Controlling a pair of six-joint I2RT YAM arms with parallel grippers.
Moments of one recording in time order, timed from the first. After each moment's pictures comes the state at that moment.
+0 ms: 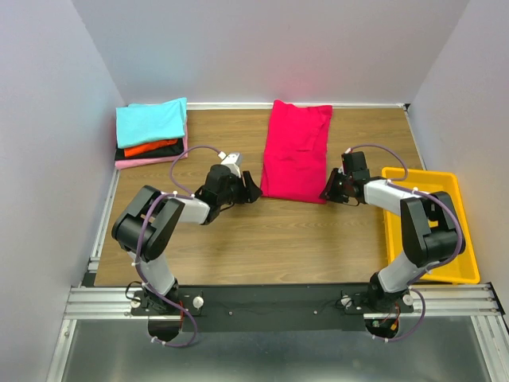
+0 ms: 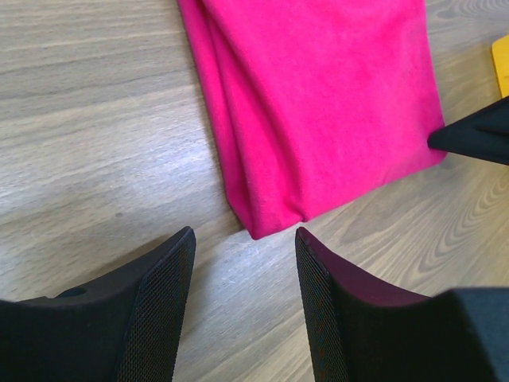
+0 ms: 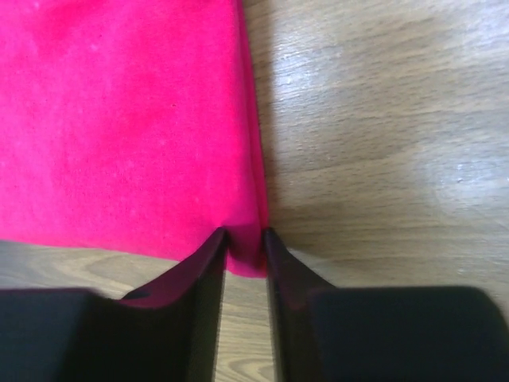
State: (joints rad) left arm -0.49 1.74 0.68 0.60 0.25 -0.53; right arm 0.21 1.62 0.82 -0.13 -0.13 0.52
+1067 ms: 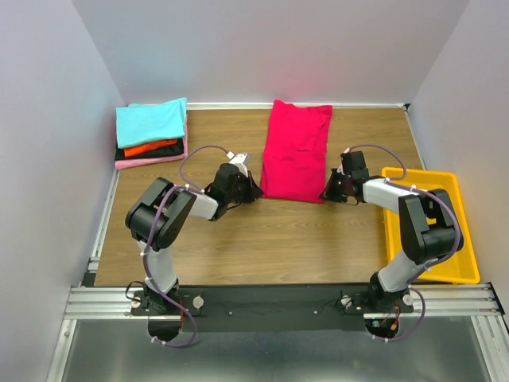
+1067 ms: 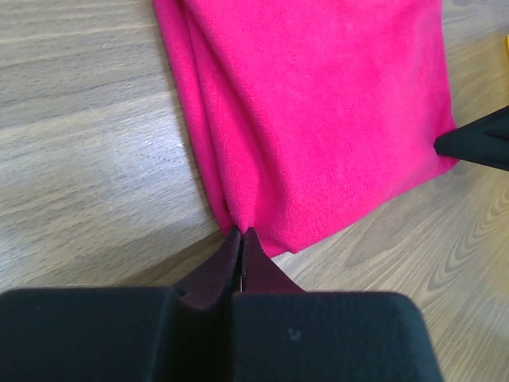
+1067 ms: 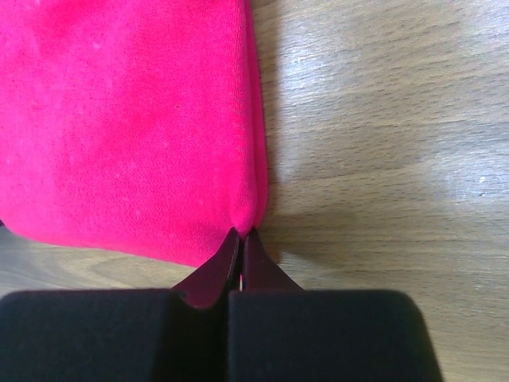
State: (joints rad) left arm -0.53 1.87 0.76 0.61 0.24 -0.55; right arm 0.21 1.66 0.83 -0.12 -0.15 0.52
